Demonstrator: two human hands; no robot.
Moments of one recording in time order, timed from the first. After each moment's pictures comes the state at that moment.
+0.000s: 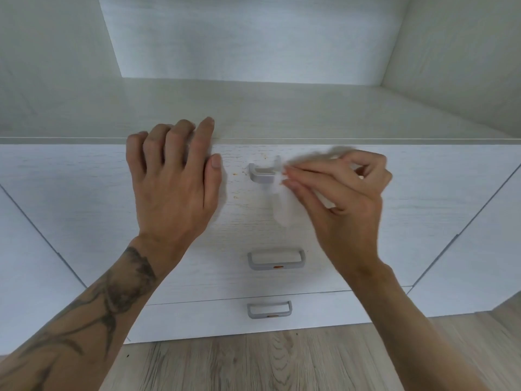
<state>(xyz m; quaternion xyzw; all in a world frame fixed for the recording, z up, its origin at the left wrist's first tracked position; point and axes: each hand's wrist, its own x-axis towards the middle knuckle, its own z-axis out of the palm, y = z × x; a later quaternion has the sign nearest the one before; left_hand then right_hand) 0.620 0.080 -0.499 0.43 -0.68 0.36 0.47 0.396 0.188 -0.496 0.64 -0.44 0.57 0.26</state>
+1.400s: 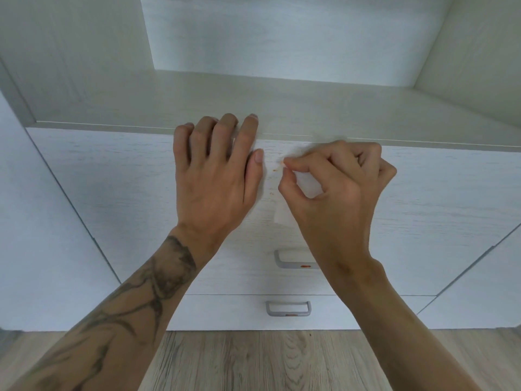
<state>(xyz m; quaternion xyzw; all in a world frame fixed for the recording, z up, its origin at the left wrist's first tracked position) 0.618 0.082 -0.498 0.42 -0.69 0.36 0.47 0.470 0.176 -0.479 0.57 -0.53 0.55 0.32</state>
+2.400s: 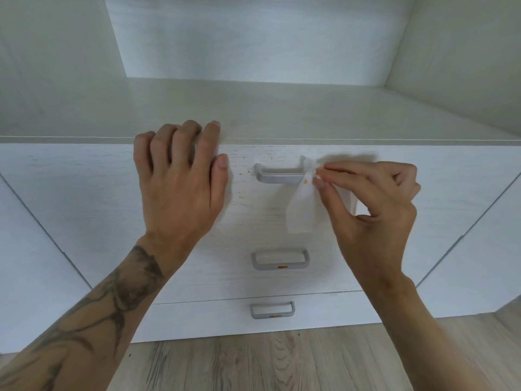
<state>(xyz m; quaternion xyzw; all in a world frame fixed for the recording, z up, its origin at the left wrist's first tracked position) 0.617 0.082 -0.499 0.42 -0.68 0.36 0.48 0.390 0.207 -0.498 0.59 -0.50 0.58 0.26</state>
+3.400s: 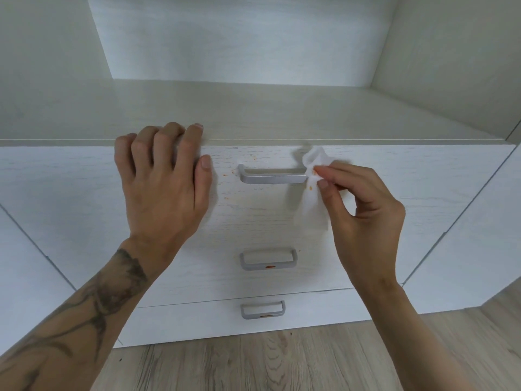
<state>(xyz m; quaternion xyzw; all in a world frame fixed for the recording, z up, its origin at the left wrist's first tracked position) 0.619 0.082 -0.500 0.42 -0.68 0.36 0.48 0.383 0.215 -0.498 0.57 -0.50 0.65 0.05</state>
